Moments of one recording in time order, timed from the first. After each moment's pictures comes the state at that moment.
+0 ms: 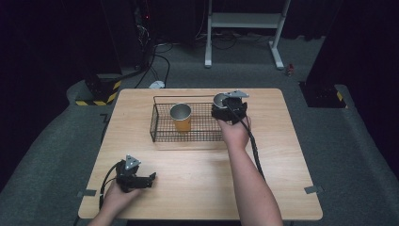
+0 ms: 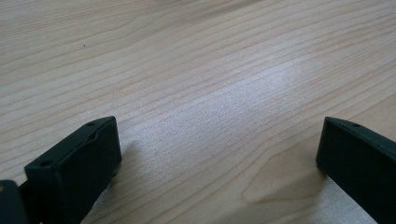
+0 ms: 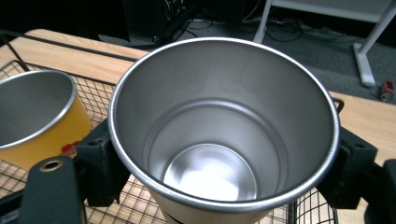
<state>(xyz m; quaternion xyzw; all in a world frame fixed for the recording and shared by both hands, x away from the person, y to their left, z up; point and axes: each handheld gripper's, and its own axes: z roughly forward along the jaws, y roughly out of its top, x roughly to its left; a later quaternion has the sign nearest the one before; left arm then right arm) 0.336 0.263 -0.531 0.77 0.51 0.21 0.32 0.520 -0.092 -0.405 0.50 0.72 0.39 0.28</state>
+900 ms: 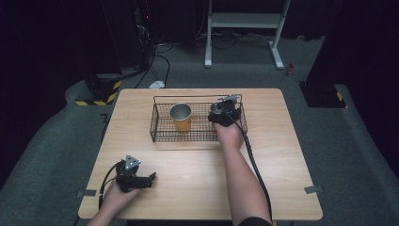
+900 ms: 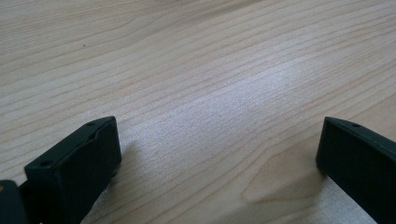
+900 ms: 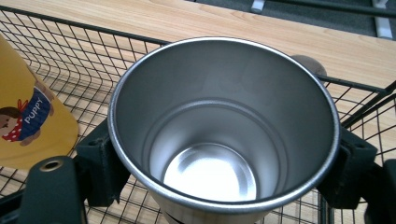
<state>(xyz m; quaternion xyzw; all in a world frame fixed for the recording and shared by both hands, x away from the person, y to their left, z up) 0.337 0.263 -0.531 0.77 0.51 0.21 0.32 0.549 -0.078 -0.452 0.53 0.75 0.33 0.23</state>
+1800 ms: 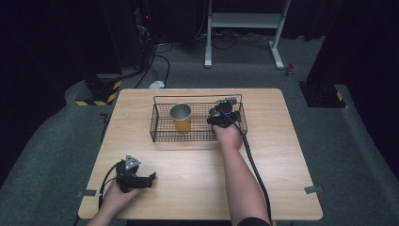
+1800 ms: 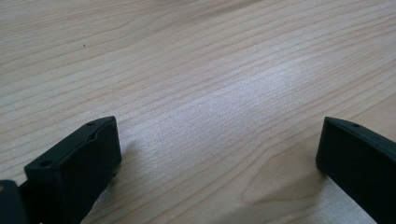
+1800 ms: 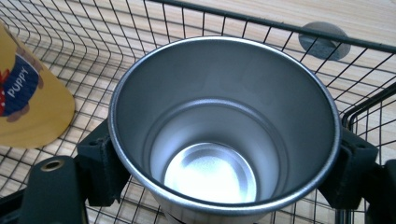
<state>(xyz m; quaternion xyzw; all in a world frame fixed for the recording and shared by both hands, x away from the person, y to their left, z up) 0.336 0.263 -0.531 0.77 0.51 0.21 0.32 0.553 -0.073 -0.462 0.54 0.77 0.29 0.20</state>
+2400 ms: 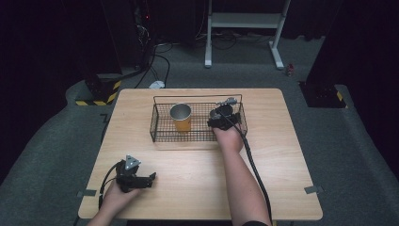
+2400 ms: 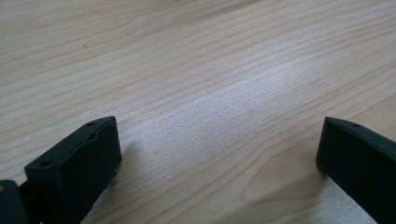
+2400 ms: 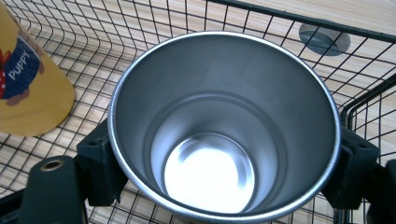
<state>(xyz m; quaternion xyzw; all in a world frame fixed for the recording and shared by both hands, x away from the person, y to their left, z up) 0.336 0.263 -0.531 0.77 0.51 0.21 0.32 0.545 -0.075 -0.466 0.53 0.77 0.29 0.20</state>
